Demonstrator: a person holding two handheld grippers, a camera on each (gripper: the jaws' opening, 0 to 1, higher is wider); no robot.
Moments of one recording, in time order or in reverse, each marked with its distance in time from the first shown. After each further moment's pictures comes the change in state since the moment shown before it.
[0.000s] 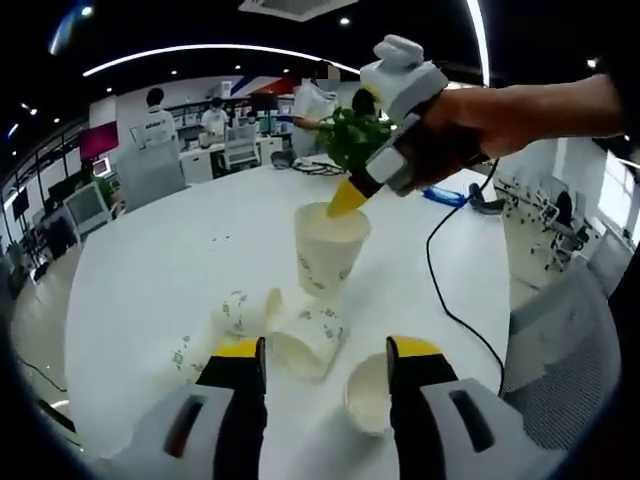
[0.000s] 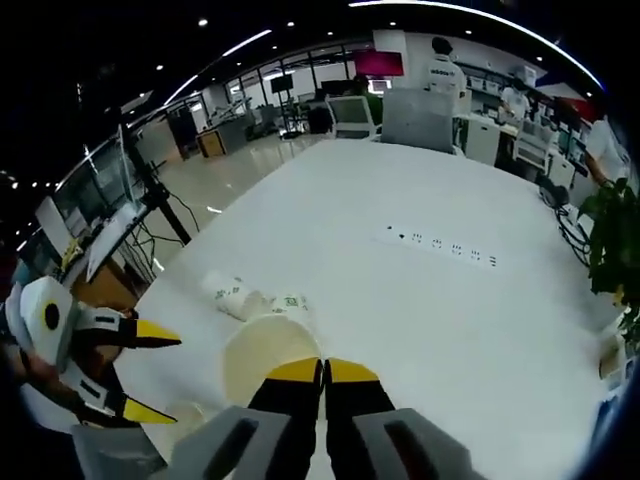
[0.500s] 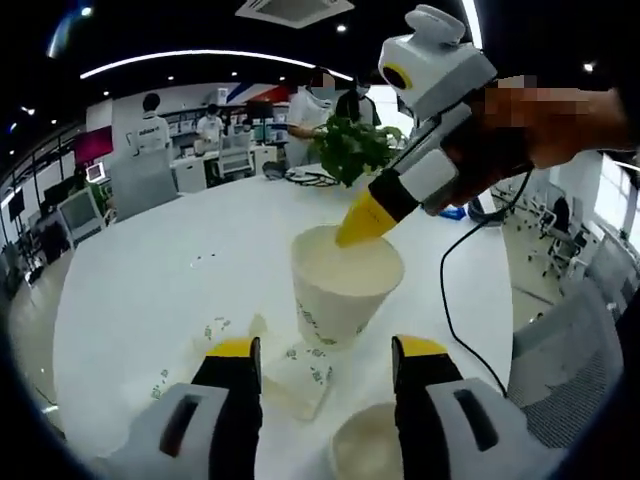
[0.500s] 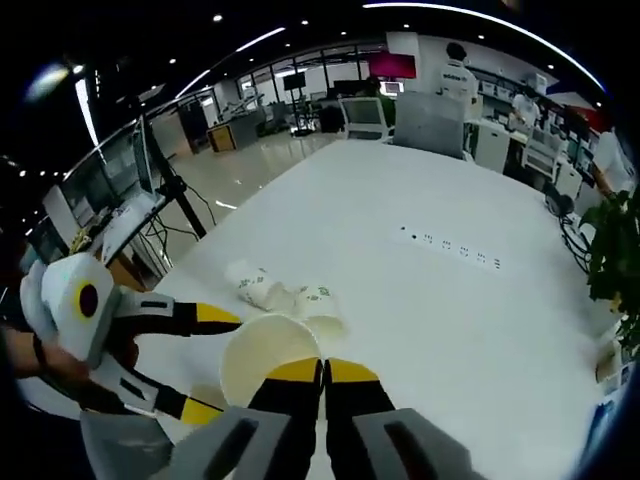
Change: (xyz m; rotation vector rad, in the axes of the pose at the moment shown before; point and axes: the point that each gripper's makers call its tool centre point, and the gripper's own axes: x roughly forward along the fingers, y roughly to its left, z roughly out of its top) left arm 0.028 -0.008 0.023 0.005 -0.032 -0.019; right arm -0.017 0.022 -0.006 -0.036 0.010 0.027
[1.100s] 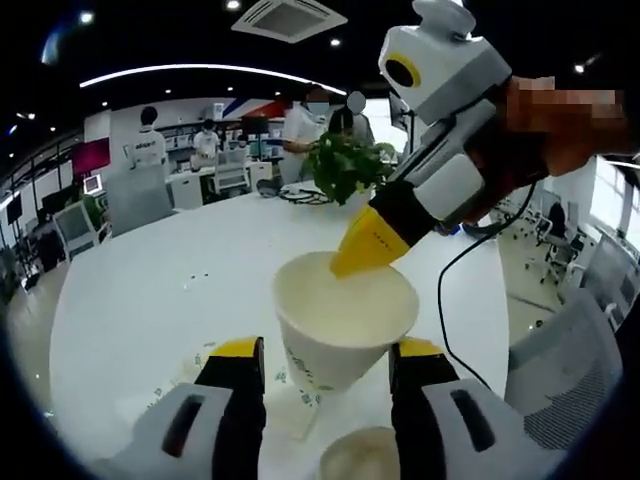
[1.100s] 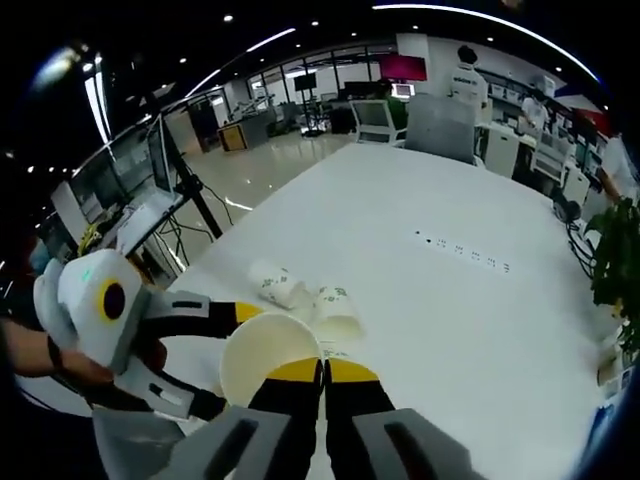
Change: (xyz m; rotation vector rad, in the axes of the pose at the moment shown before) left arm -0.002 -0.011 0.018 0.009 -0.077 -0.019; right arm -0.014 0.022 0.003 -0.018 -0.006 0.035
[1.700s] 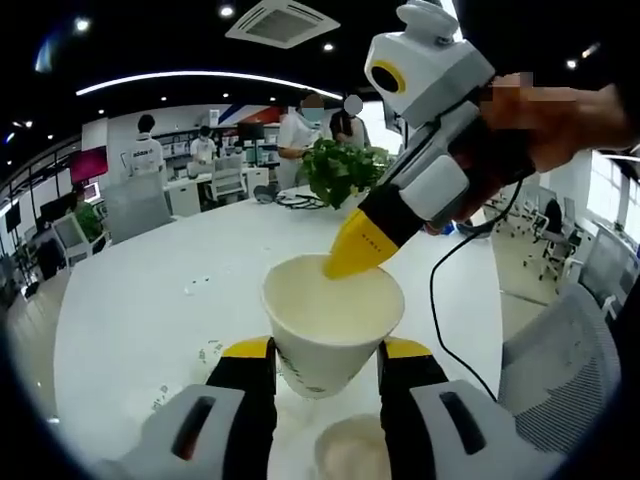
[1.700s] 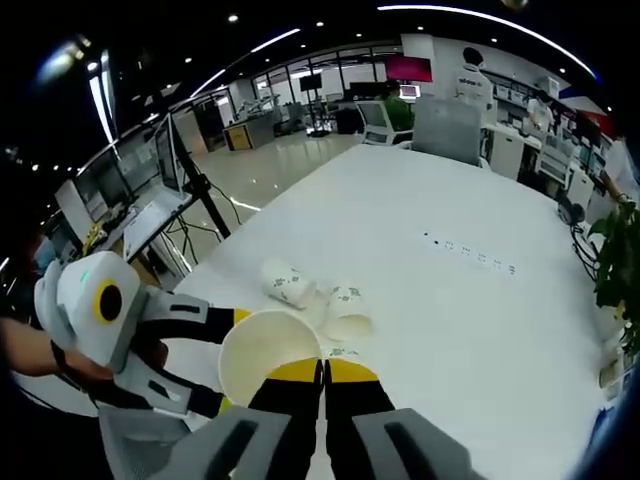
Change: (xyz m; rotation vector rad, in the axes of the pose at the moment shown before) left arm -0.019 -0.008 0.000 0.022 -0.011 -0.009; right arm -0.007 0.021 -0.002 -0.014 0.001 0.026
